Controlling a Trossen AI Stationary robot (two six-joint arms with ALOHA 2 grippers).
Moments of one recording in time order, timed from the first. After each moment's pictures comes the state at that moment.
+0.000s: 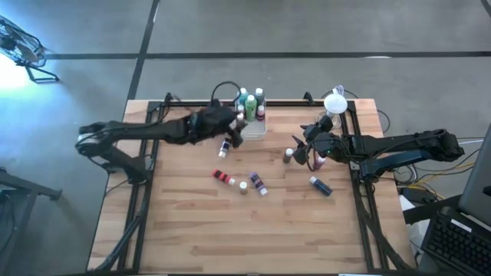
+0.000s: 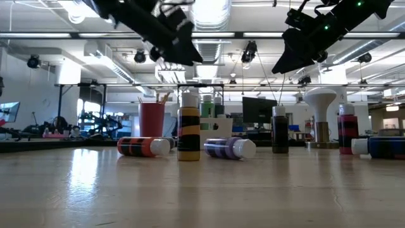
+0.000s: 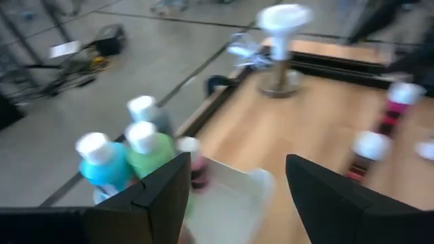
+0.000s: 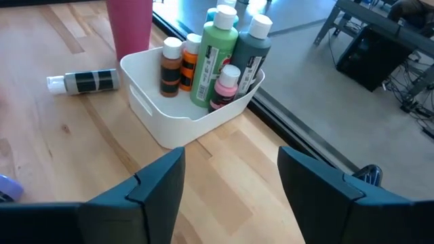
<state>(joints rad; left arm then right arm) 0.24 1.41 1.01 0.05 -0.34 -0.02 -0.03 1.00 0.65 -0.26 0.68 0.22</state>
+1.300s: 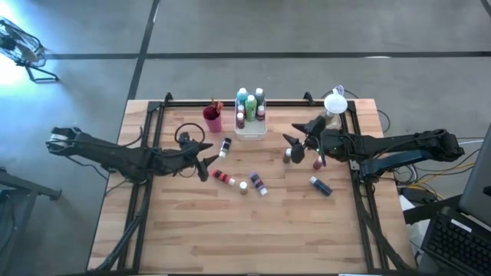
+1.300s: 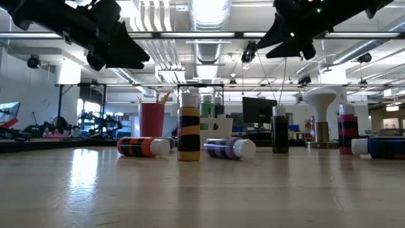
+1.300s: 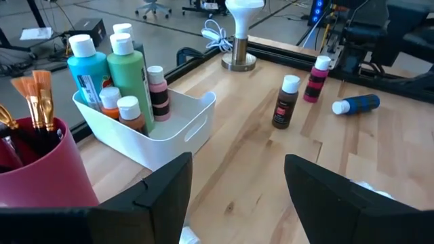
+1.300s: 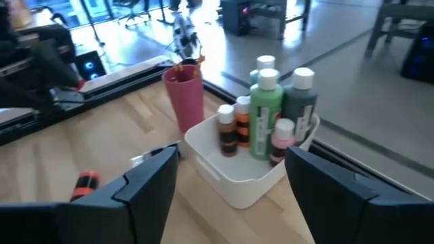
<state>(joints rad) -0.15 0.93 0.48 0.10 -0.62 -0.30 -0.03 1.00 0.65 0.01 0.56 0.33</state>
